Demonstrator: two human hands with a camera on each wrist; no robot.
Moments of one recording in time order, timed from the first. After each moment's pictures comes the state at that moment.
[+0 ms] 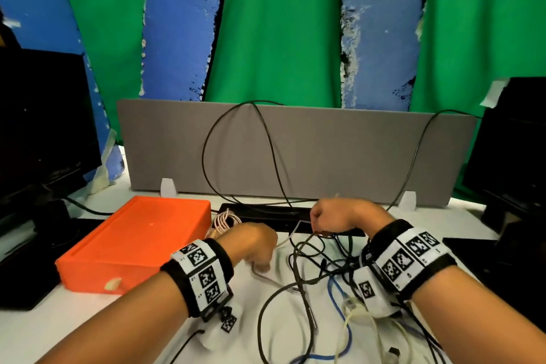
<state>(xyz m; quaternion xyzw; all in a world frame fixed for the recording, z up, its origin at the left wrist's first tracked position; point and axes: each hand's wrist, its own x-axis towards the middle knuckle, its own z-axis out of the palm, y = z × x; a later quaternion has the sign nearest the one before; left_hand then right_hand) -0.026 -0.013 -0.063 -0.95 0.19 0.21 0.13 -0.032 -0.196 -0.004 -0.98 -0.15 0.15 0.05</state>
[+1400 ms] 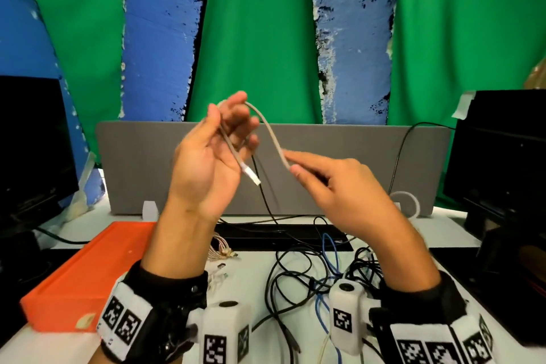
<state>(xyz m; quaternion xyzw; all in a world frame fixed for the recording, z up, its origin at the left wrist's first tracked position) -0.107 0.002 0.089 -0.35 0.35 -0.05 -0.87 -0.130 -0.197 0.065 -0.89 -0.23 -0.31 0.24</state>
